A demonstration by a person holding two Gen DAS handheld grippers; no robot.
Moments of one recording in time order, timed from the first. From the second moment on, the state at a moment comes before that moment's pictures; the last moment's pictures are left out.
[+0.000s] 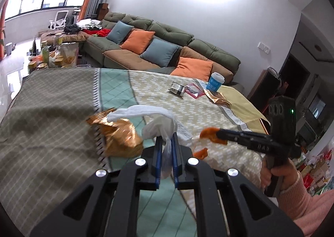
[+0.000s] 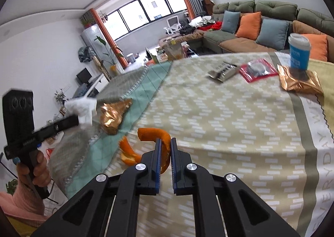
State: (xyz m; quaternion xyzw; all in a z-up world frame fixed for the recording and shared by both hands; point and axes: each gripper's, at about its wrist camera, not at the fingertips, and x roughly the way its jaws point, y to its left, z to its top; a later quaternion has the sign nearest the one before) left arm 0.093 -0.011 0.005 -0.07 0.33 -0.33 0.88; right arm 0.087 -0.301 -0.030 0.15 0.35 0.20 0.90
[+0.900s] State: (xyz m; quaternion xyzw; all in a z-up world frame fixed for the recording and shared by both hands) left arm 0.025 0.131 -0.001 -0.14 0.31 -0.20 0.92; right arm 0.110 -0.139 -0.009 0.09 0.34 0.38 0.86
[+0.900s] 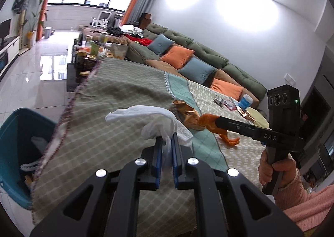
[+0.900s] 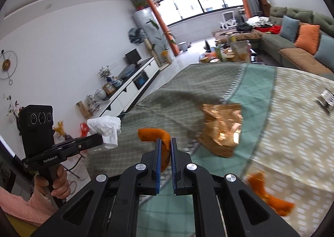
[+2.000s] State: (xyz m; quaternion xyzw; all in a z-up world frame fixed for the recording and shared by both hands) left arm -0.024 0.259 -0.003 -0.18 0.29 -0.05 0.94; right arm 0.125 0.019 -0.007 0.03 0.37 0.50 0.78
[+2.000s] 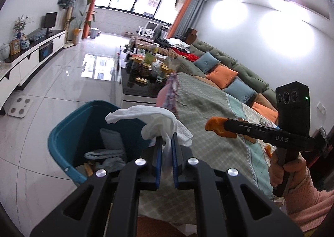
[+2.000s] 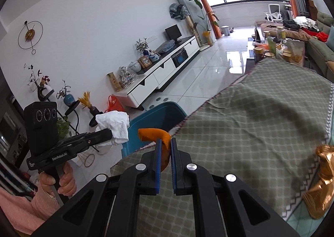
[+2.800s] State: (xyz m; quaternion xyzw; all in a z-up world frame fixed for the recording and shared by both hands) left arm -0.014 0.302 -0.036 -0.20 0.33 0.01 0.92; right arm 0.134 0.092 -0.015 -0.01 0.39 0.52 0.76
